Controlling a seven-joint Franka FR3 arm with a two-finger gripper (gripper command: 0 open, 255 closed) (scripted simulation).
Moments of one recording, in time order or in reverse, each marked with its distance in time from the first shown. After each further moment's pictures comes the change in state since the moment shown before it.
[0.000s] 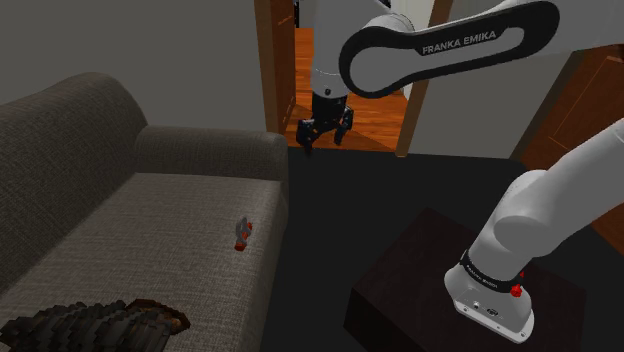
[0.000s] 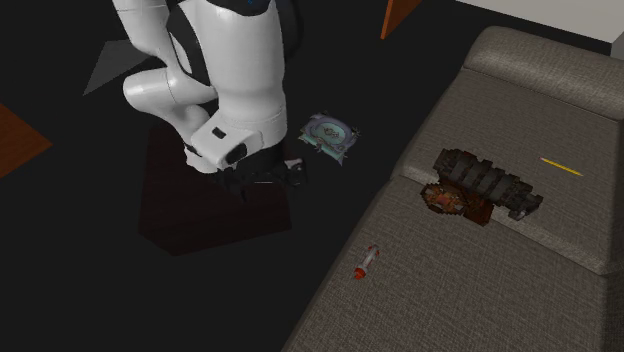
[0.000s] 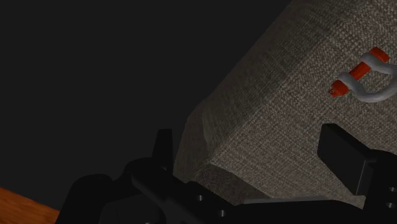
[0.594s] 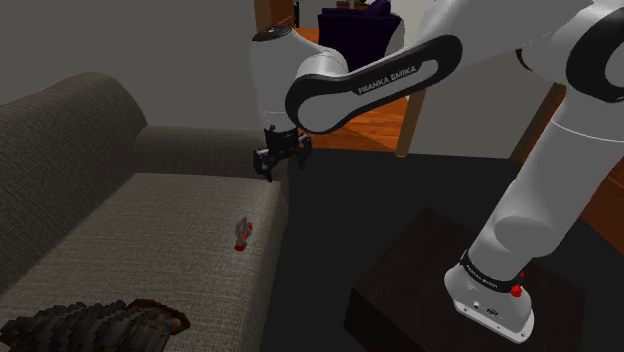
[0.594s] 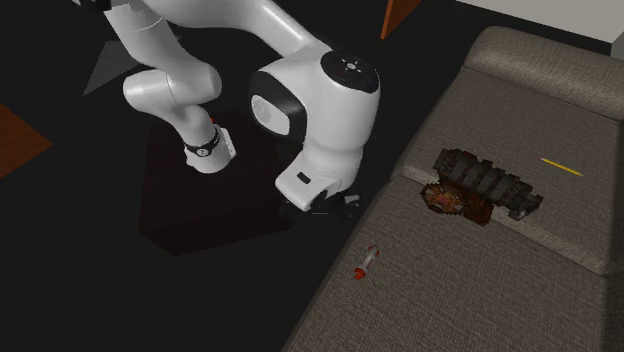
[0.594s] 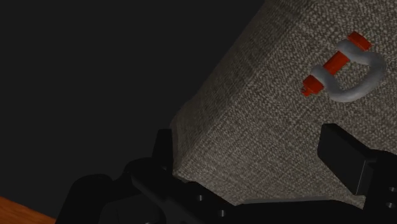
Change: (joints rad) arm 0.013 0.375 0.159 0.223 -0.224 0.034 0.324
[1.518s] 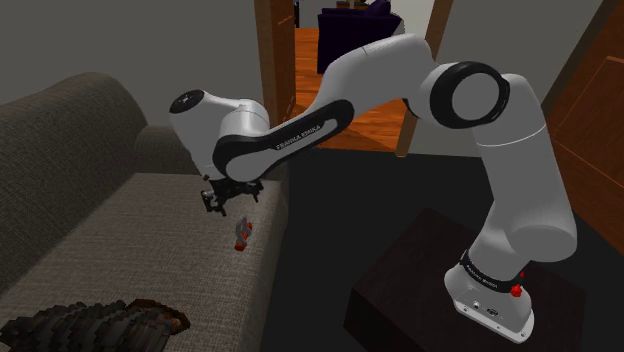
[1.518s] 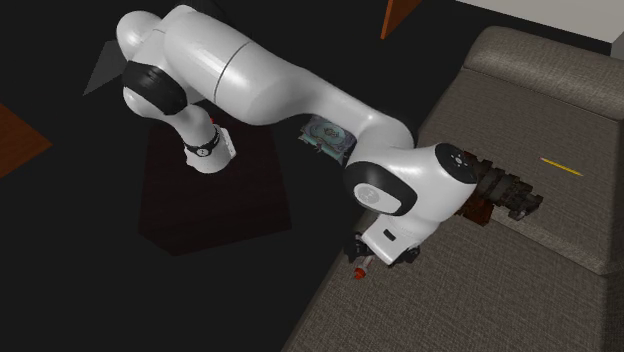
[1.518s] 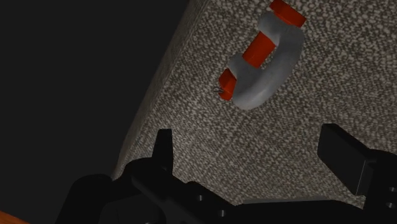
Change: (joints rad) arm 0.264 0.595 -0.051 0.535 -0.320 -0.147 0.306
